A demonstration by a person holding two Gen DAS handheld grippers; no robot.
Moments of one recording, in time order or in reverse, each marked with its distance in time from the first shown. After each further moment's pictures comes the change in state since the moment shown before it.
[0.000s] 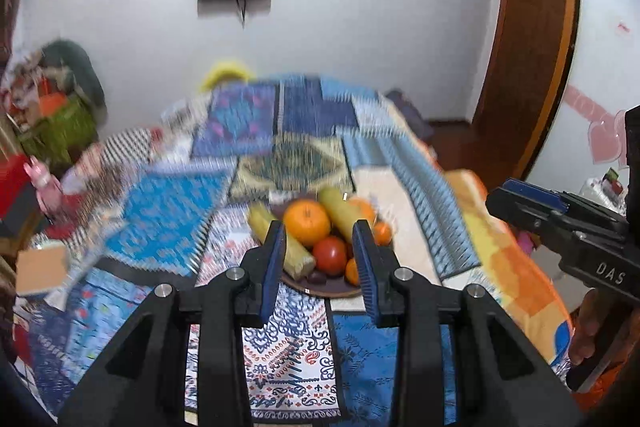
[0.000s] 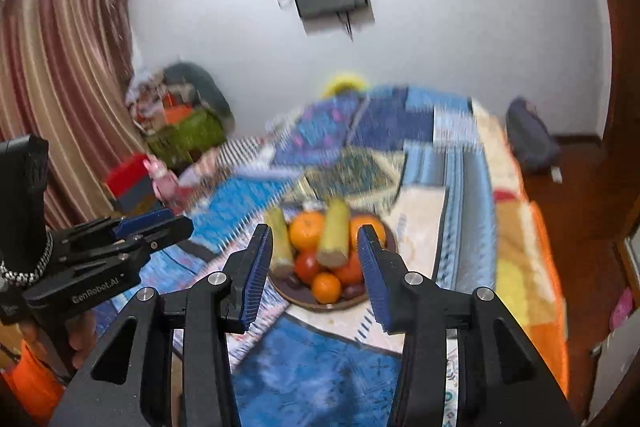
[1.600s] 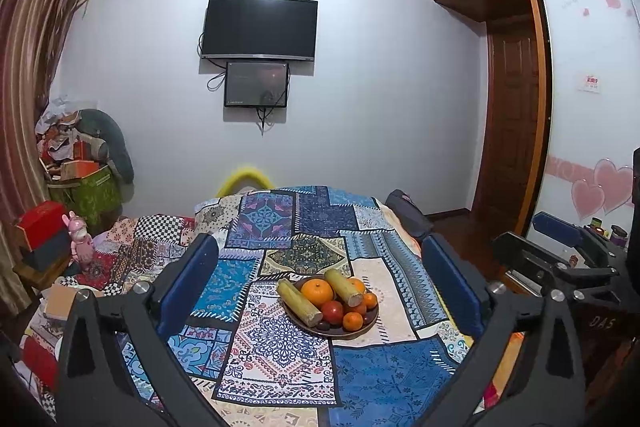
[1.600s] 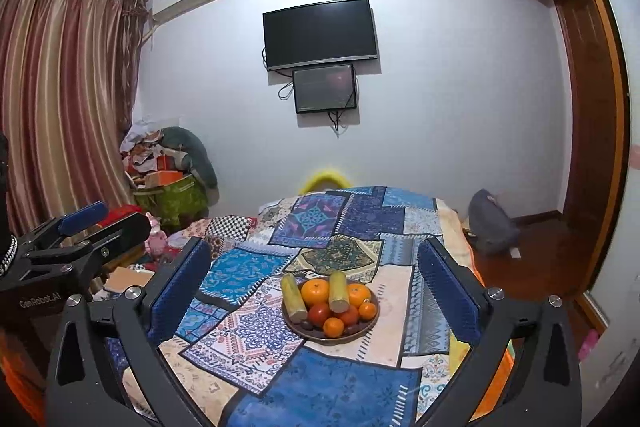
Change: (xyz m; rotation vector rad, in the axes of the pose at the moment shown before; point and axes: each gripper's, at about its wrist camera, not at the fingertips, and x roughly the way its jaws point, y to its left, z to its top) left arm -0.166 -0.002 -0.018 -0.009 -0.371 0.037; right arm -0.113 0.081 -0.014 -0.100 -0.311 -0.143
